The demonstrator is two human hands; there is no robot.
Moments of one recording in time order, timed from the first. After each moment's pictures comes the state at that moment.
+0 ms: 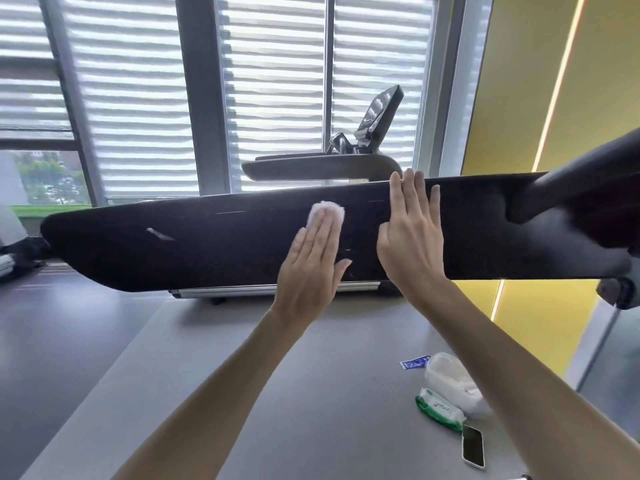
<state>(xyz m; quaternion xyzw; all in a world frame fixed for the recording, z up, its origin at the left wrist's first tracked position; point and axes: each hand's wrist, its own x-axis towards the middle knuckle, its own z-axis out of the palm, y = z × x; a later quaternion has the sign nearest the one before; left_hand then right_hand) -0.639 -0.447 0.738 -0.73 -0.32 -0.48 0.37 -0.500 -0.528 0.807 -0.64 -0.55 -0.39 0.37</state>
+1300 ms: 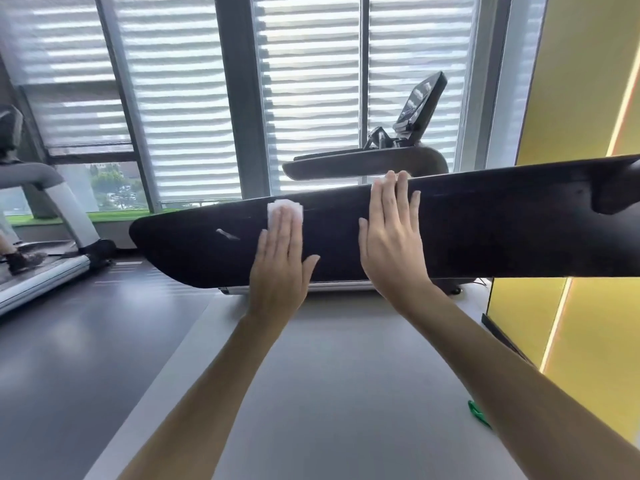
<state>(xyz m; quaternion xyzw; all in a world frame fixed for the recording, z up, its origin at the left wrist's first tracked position) -0.755 -0.421 0.736 -0.71 -0.40 -0.45 0.37 -0.587 -0.481 0.786 -0.55 -0.59 -0.42 0.41</state>
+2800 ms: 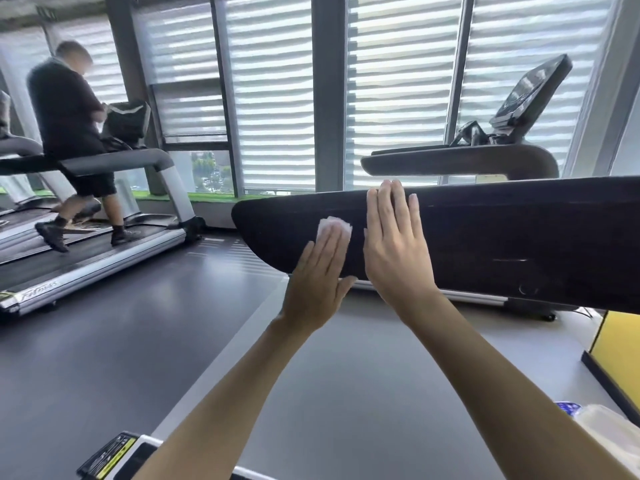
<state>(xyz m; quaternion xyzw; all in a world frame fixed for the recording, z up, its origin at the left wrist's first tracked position) -0.828 -0.407 0.709 -0.75 -0.41 -0.41 0.32 -0.680 -0.440 0.774 -0.47 -0.63 -0.50 0.36</state>
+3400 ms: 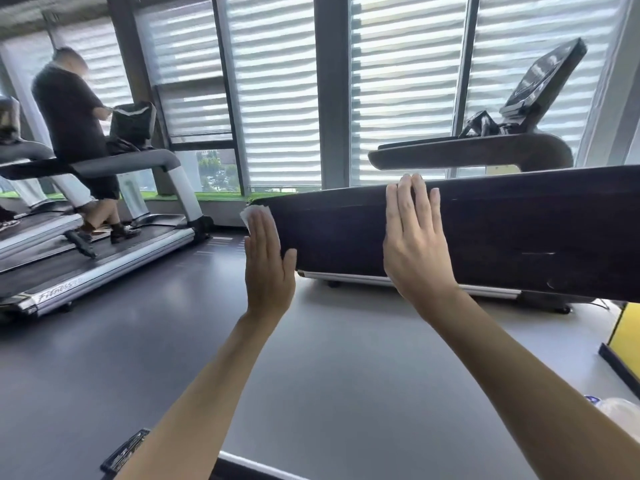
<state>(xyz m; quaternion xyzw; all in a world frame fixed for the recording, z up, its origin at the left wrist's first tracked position) -0.906 -0.401 0.720 -0.65 -0.53 -0.52 0.18 -0.687 -0.439 0.774 -0.47 -0.63 -0.48 0.39</state>
